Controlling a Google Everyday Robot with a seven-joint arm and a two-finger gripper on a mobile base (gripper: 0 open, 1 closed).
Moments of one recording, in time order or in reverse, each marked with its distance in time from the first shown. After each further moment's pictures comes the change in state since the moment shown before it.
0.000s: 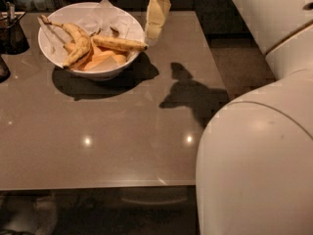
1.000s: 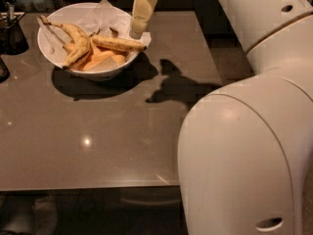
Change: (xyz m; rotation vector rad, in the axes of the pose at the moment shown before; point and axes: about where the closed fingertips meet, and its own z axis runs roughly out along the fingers) arm -0.040 -0.014 0.011 -0.003 -0.113 0.010
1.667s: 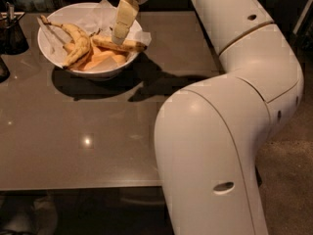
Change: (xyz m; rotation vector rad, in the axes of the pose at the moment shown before) arm -0.037 0.012 0.037 -0.123 -0.087 -0.015
